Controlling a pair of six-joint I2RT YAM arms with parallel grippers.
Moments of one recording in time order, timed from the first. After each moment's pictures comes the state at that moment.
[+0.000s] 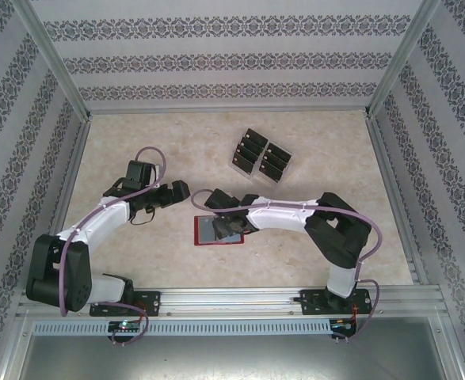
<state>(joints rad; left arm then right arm) -0.18 1.32 0.75 -0.37 0.33 -0.53 0.95 1.81 1.12 -0.55 0.11 0.52</state>
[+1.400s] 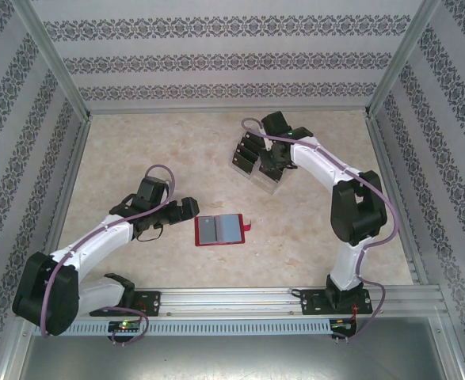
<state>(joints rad) -0.36 1.18 0.62 -0.36 0.24 -0.66 0.39 1.89 1.54 -0.79 0.10 0.05</state>
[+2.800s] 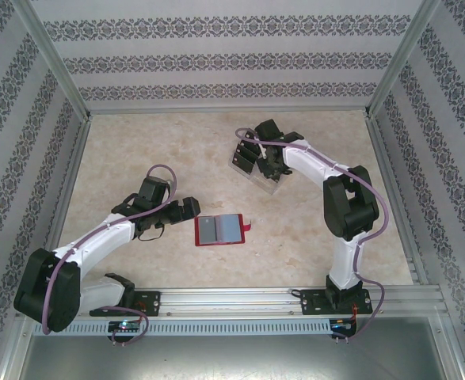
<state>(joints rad) -0.37 1.21 0.62 -0.34 0.24 -0.66 0.42 1.96 1.52 -0.80 0.16 0.04</state>
